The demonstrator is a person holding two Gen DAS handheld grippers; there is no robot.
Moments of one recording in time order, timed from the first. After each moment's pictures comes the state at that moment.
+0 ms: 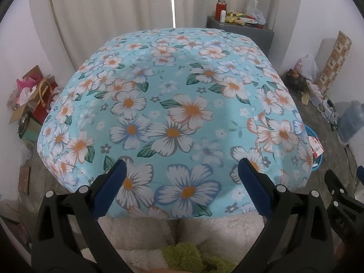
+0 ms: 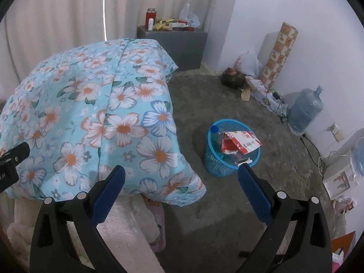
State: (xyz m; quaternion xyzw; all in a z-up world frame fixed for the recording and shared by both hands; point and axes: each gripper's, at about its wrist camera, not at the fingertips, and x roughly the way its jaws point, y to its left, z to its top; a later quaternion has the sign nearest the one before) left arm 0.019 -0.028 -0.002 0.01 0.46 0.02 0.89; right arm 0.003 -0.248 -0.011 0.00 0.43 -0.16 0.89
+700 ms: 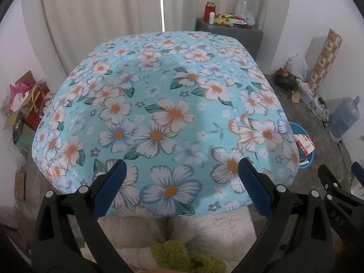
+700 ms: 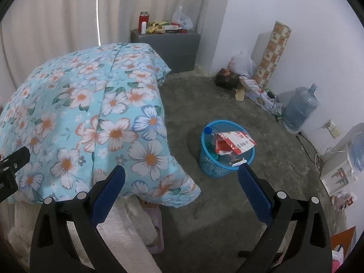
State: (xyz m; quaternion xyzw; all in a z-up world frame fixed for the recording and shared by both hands) left arm 0.015 -0.043 0.008 0.01 0.46 -0.01 0.89; right arm -0.003 -0.253 -0.002 0.01 0.42 -0.18 0.89
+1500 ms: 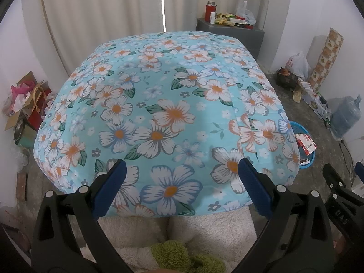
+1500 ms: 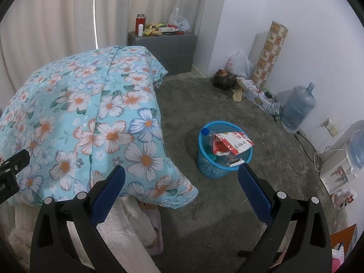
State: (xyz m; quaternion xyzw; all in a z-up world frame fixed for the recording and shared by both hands) left arm 0.016 -0.043 0.009 0.01 0.46 -0.01 0.89; right arm -0.005 -0.255 0.000 0.02 0.42 -0.18 0.89
